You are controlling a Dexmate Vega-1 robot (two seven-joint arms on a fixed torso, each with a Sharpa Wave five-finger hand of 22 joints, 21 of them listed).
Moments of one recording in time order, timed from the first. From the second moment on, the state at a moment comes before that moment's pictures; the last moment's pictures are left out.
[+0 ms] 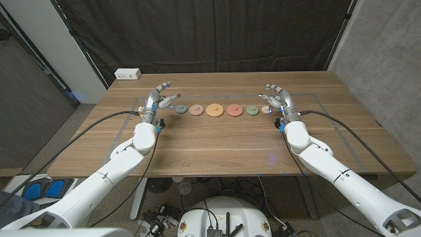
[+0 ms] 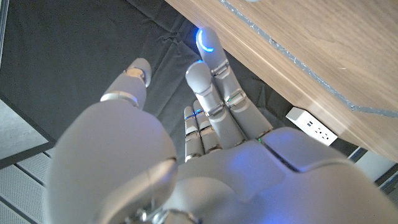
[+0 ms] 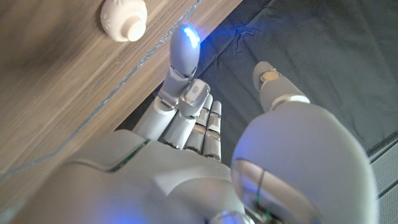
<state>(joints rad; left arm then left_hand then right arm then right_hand) 0.96 0.64 0.40 -1.60 -0.03 -0.06 0.55 0.84 -0.12 0.47 -0.16 0.26 0.37 -0.05 0.20 0.20 0.38 -0.14 0.23 0.29 1.18 -0.22 1.23 0.83 1.07 -0.18 0.95 0.43 -0.94 -0.59 -0.46 -1.64 0.10 0.00 -0.49 0.77 -0.12 0.60 -0.17 0.24 0.39 -0.03 0.23 0.23 0.43 -0.08 0.22 0.44 1.00 -0.16 1.55 1.23 1.28 -0.22 1.02 0.65</state>
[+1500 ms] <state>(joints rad) 0.92 0.70 0.49 -1.70 0.29 0.24 0.60 0.86 -0.10 0.42 -0.16 0.26 0.40 -0.05 0.21 0.20 0.41 -0.15 0.23 0.28 1.17 -0.22 1.25 0.82 1.06 -0.18 0.99 0.41 -0.93 -0.68 -0.54 -1.80 -0.23 -0.27 -0.55 0.76 -0.11 0.60 -0.16 0.24 0.42 -0.04 0.25 0.24 0.45 -0.09 0.22 0.44 0.99 -0.15 1.54 1.23 1.28 -0.22 1.02 0.64</state>
